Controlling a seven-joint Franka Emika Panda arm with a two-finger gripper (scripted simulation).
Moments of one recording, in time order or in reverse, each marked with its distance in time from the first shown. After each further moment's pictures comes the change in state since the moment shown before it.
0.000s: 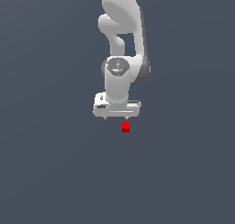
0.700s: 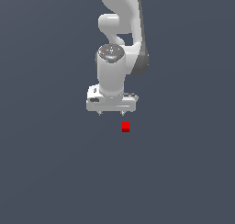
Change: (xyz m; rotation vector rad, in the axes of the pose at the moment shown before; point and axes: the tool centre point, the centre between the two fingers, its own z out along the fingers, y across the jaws) arm 0.004 0.022 -0.042 -0.012 -0.002 -0.006
